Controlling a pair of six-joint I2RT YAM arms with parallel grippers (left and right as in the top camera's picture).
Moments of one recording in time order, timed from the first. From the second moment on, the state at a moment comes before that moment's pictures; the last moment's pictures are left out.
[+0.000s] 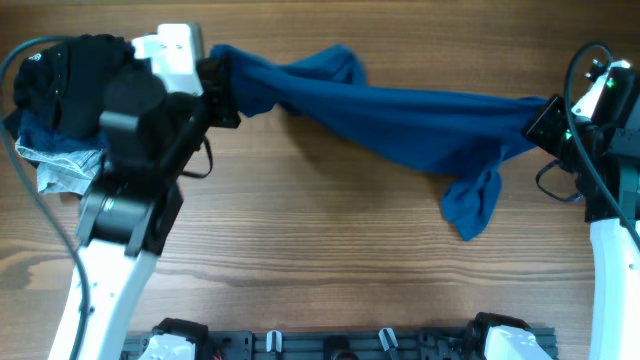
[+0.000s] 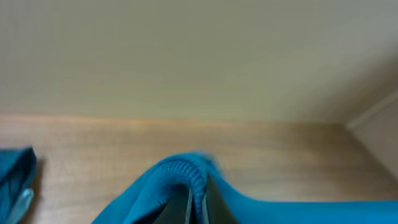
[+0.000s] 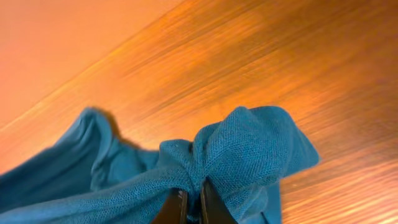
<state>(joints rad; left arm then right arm) -0.22 1.13 1.17 -0.31 0.10 -0.27 -0.19 1.19 1.33 -0.92 -0.07 0.38</state>
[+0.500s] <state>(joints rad) -0.22 0.91 1.17 -0.28 0.09 -0.28 -0.19 1.19 1.33 -0.87 -0.25 0.26</state>
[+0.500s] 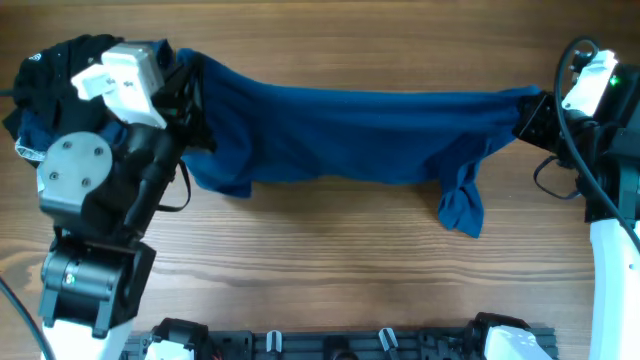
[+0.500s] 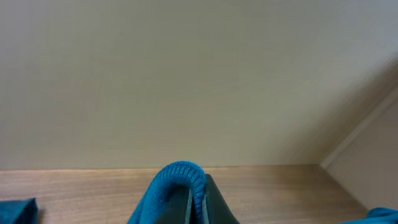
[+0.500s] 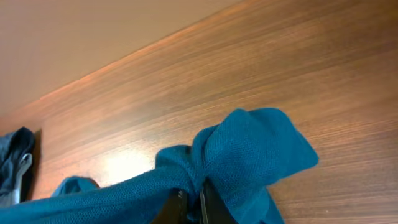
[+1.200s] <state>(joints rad) -0.22 0.98 1.17 -0.31 -0.03 -0.28 -0.19 1.19 1.33 -0.72 -0.43 0.15</state>
